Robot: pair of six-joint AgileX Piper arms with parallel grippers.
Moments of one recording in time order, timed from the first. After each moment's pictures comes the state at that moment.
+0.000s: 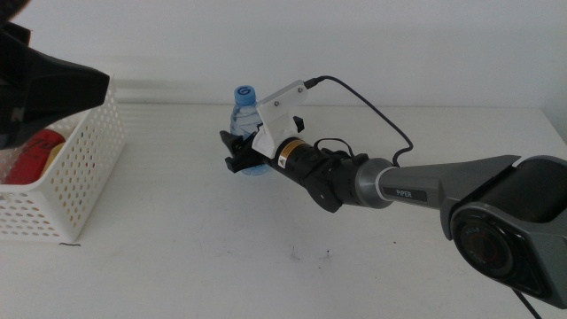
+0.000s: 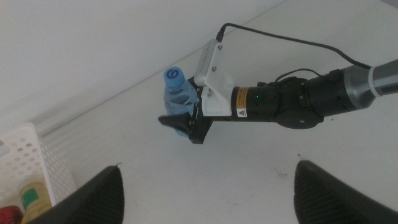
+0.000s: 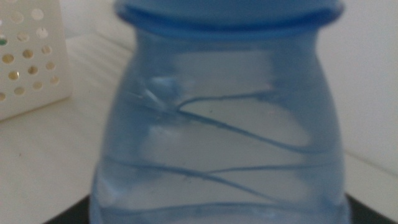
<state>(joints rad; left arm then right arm) -0.17 0.89 -1.22 -0.39 1.03 0.52 0.62 2.46 -1.70 -0.19 -0.48 0.08</state>
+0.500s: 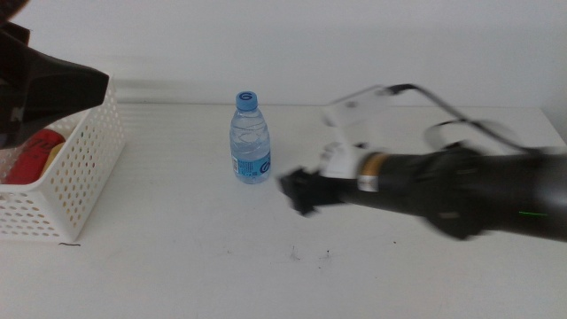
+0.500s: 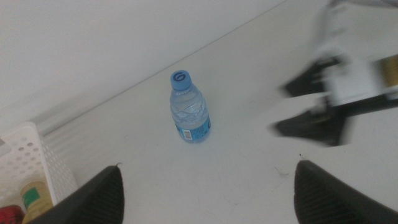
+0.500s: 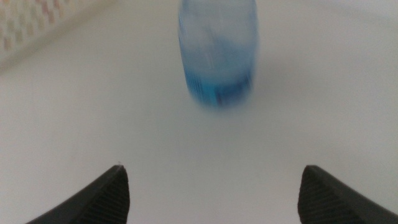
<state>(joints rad) -0.17 0.89 -1.22 -0.39 1.03 0.52 0.67 1.73 -1.00 -0.13 -0.05 0.21</state>
